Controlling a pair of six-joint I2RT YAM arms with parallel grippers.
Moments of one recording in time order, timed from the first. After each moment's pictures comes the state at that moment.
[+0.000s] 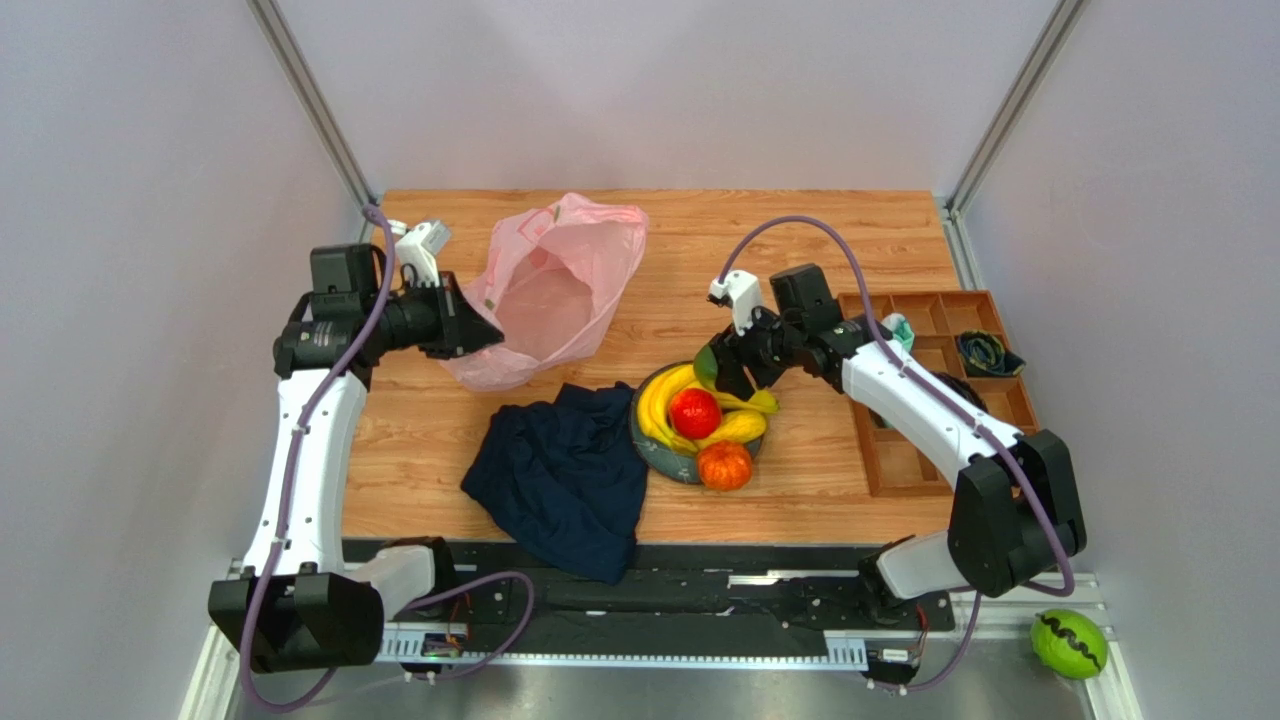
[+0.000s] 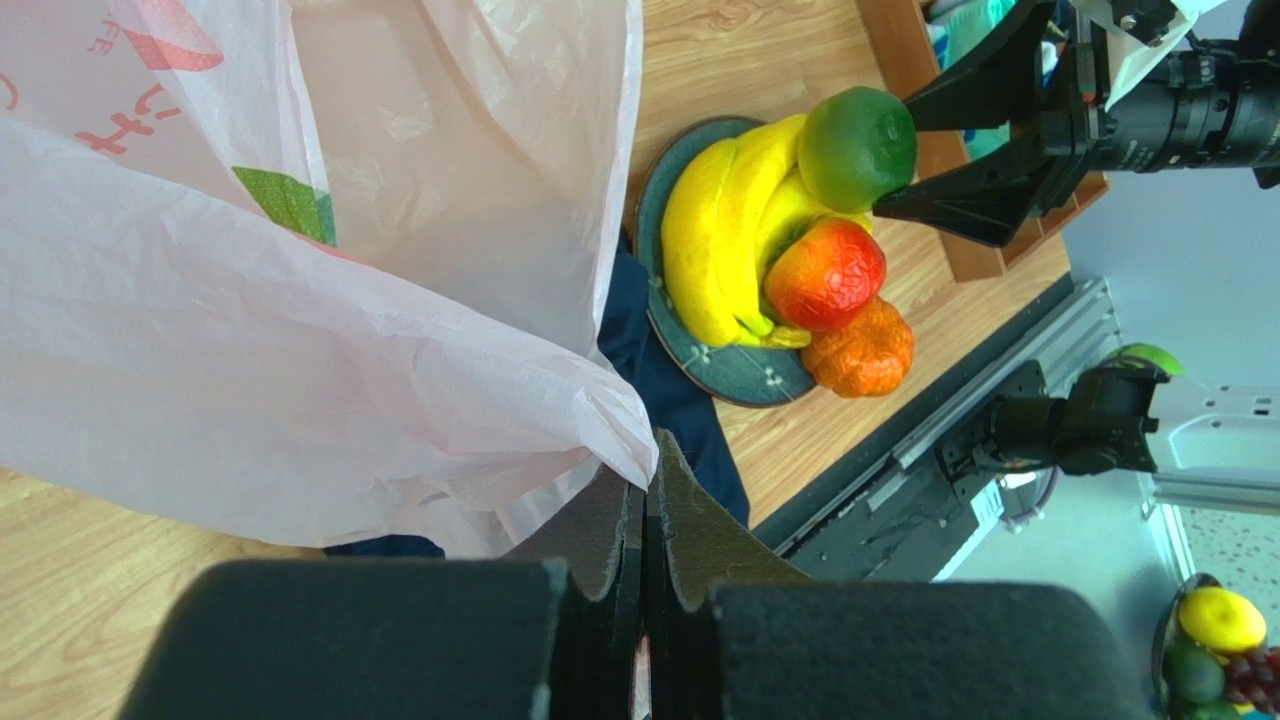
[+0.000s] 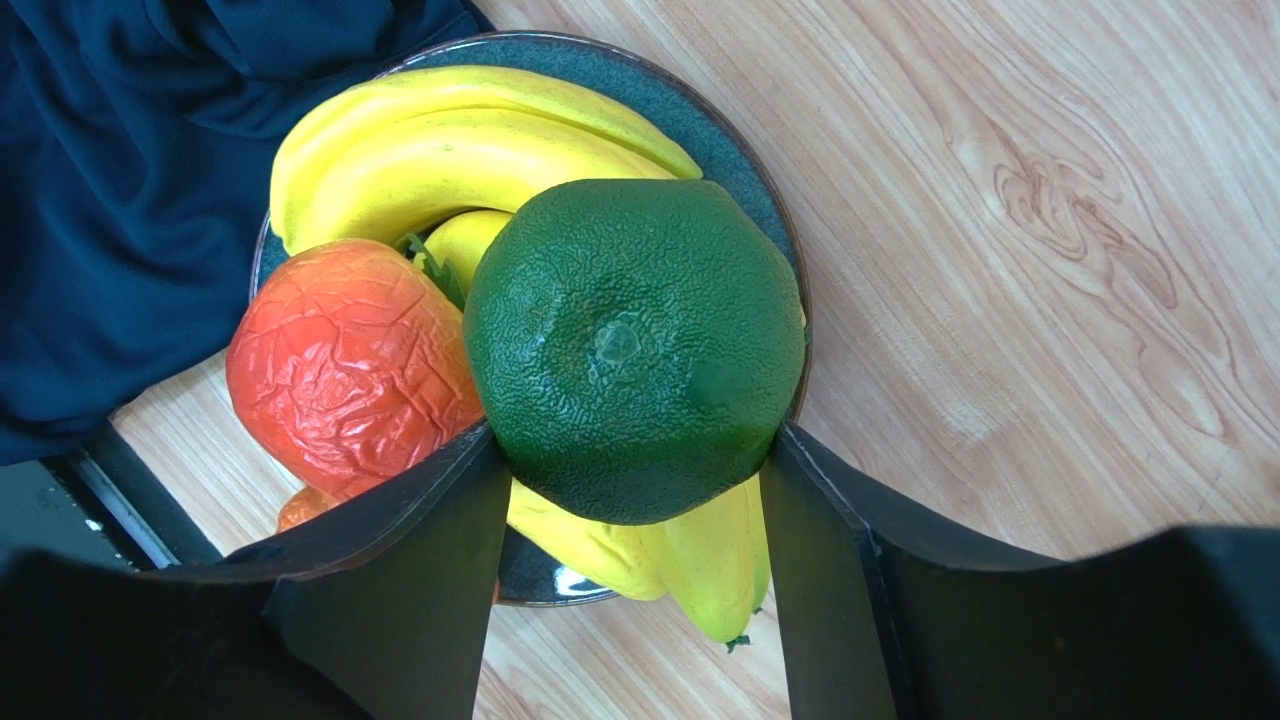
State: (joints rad) left arm 0.08 1.12 1.20 -0.83 0.78 -0.07; right arm 0.44 1.42 1.04 -0.48 -0.37 -0.28
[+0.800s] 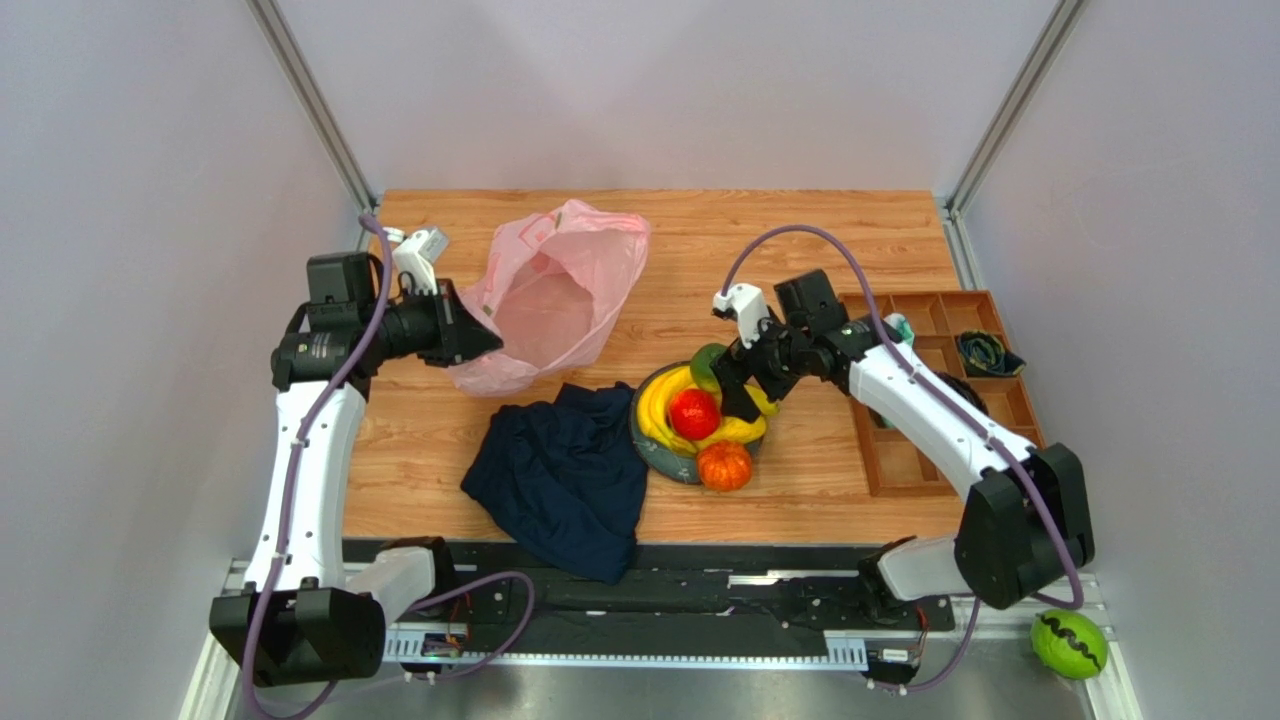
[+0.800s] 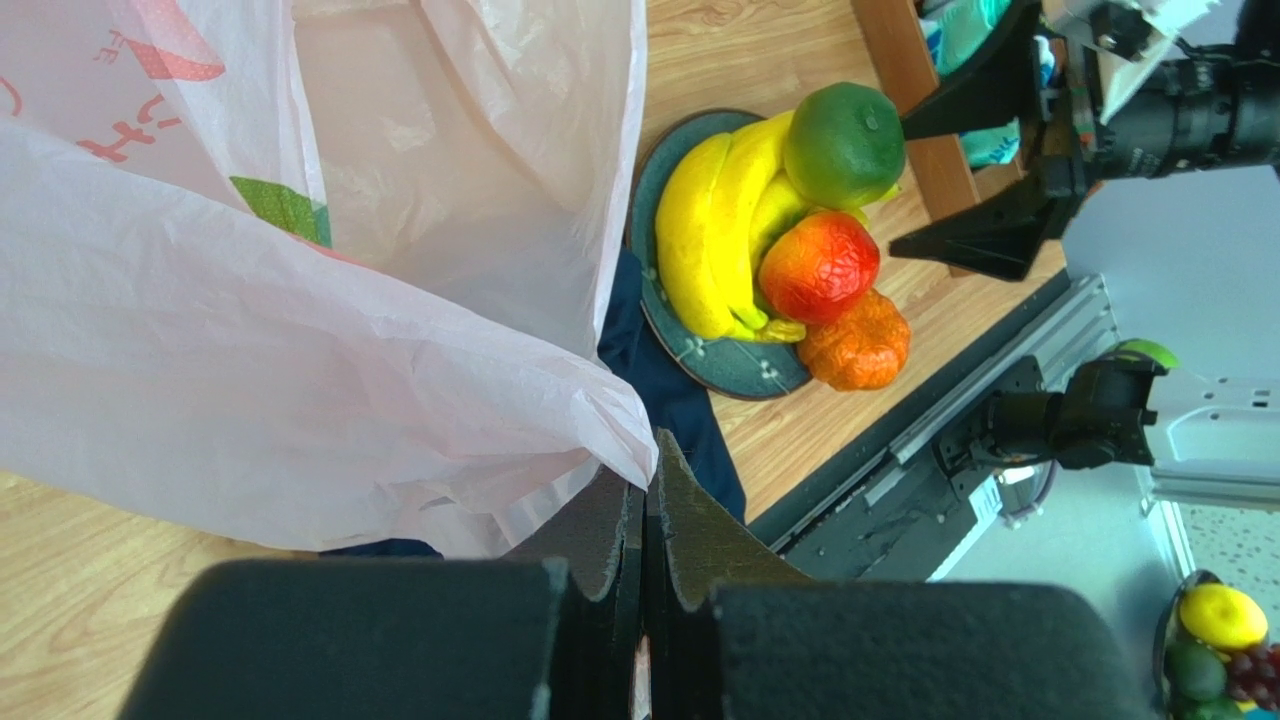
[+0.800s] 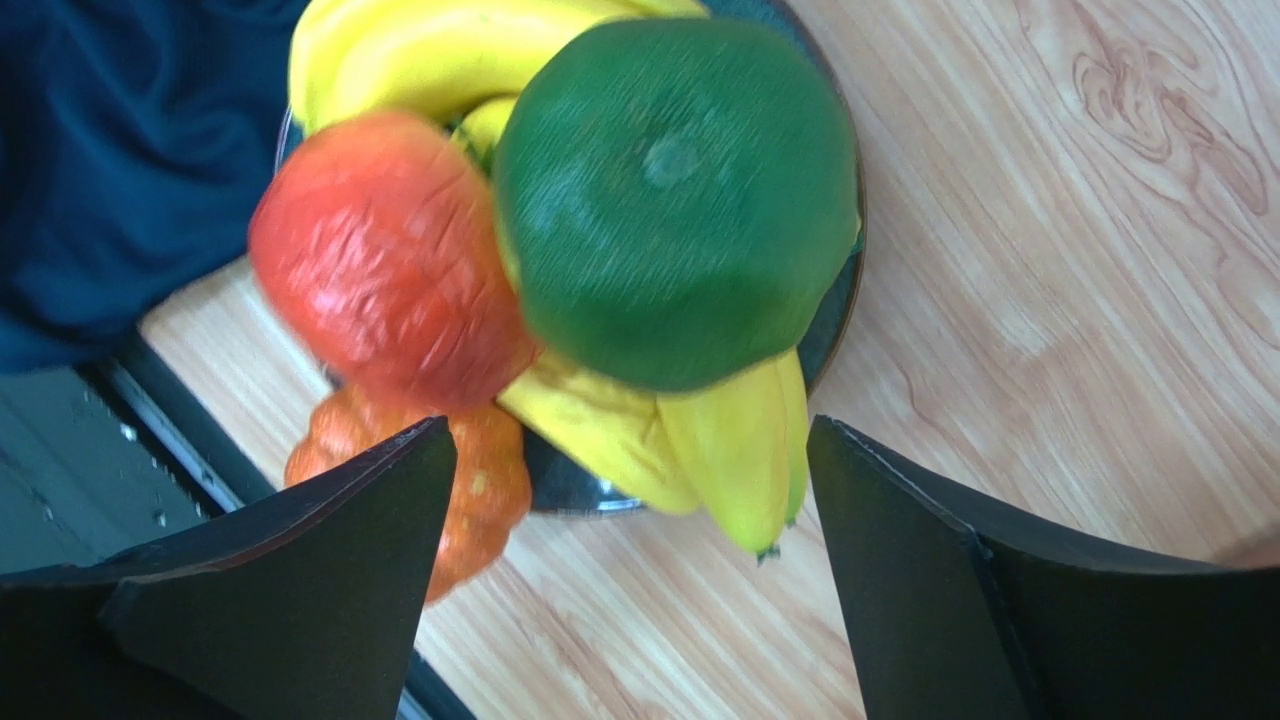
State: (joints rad) left arm 0.09 1.07 1.16 -0.83 0.79 -0.07; right arm 0.44 1.40 1.06 -0.62 -0.38 -0.29
